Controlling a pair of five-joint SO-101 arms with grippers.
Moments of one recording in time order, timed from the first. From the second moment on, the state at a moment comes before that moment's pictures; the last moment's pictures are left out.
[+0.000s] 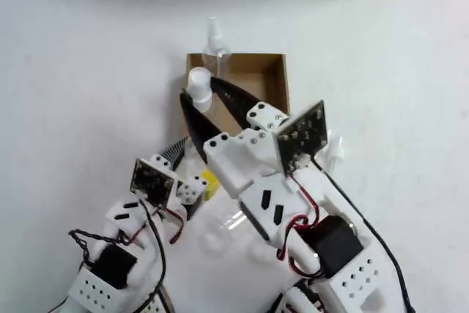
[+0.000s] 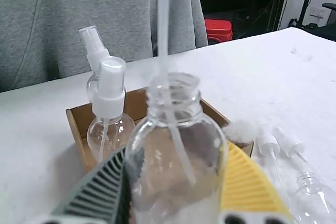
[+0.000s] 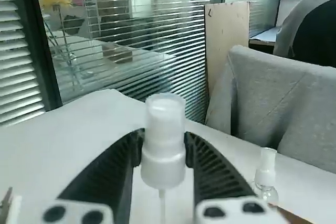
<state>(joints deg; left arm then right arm) 23.9 -104.1 97.1 28.4 1.8 -41.8 -64.2 44.5 28.7 -0.7</state>
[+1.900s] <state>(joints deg) 22.8 -104.1 97.1 29.6 1.8 -45.5 -72.1 52.0 40.5 -0.7</state>
